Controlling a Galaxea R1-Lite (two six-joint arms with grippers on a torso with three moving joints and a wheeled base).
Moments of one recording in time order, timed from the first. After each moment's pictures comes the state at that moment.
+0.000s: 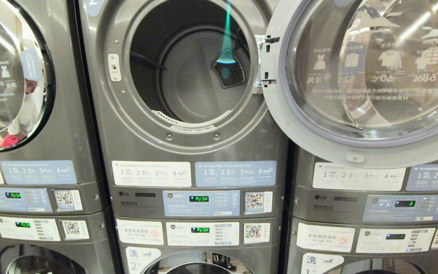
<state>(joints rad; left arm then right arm) -0.01 0.00 -0.01 0.02 0.00 0.02 0.00 0.00 0.00 0.00 0.03 -0.10</state>
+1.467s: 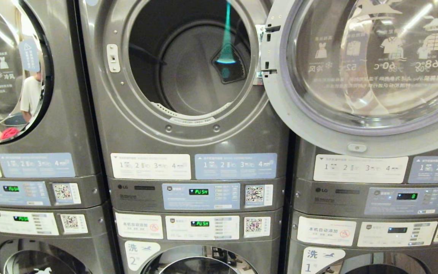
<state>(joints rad) -0.01 0.00 -0.01 0.02 0.00 0.01 0.00 0.00 0.00 0.00 0.00 -0.02</state>
